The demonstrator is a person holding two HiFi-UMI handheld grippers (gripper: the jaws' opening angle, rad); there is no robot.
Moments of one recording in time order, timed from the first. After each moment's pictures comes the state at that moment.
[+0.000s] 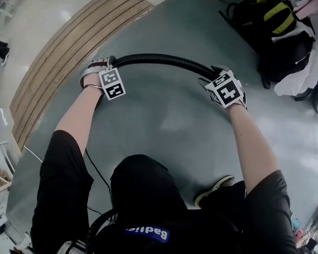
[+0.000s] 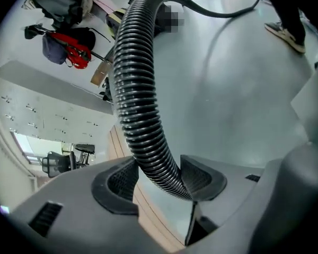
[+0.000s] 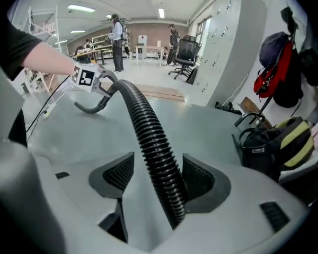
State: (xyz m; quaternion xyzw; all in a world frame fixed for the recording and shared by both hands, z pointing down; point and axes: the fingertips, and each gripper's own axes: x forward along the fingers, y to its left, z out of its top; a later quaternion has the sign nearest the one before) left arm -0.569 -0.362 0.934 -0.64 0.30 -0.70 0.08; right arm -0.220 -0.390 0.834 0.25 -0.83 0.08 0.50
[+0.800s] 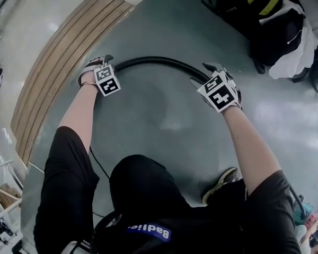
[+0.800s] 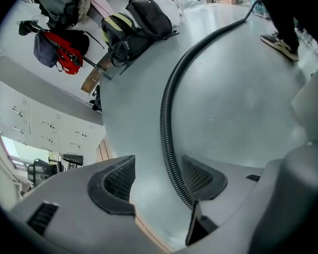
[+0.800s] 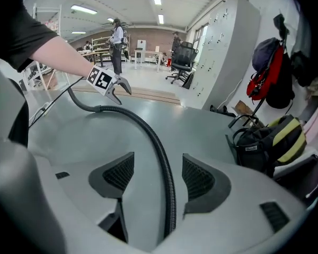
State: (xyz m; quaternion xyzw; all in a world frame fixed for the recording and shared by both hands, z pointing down) left arm -0.519 -0.399 0.963 -0.70 0.25 -0.67 0.06; right arm -0.197 -0.376 0.829 0.27 -0.84 0.06 0.48
